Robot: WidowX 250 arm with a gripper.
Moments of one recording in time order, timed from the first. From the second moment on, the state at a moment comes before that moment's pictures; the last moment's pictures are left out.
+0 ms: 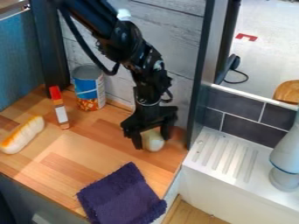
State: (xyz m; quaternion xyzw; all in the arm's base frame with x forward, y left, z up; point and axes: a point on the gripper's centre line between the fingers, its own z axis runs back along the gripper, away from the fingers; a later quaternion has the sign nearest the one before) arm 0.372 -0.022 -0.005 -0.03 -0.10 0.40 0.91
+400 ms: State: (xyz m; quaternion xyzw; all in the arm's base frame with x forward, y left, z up) arm 0.374 -0.022 -0.014 -0.03 -0.09 0.41 0.91
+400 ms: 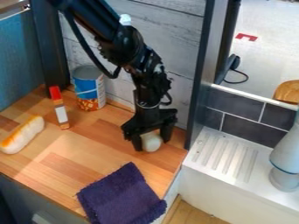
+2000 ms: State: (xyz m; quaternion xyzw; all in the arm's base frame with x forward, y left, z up) arm 0.202 0.064 0.031 0.01 -0.09 0.47 0.88
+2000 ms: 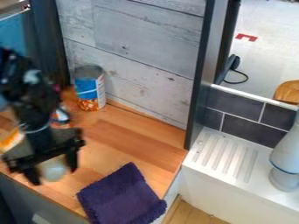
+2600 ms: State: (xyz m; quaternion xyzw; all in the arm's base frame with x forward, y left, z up) arm 0.211 0.140 0.001 0.02 -0.09 0.46 0.88
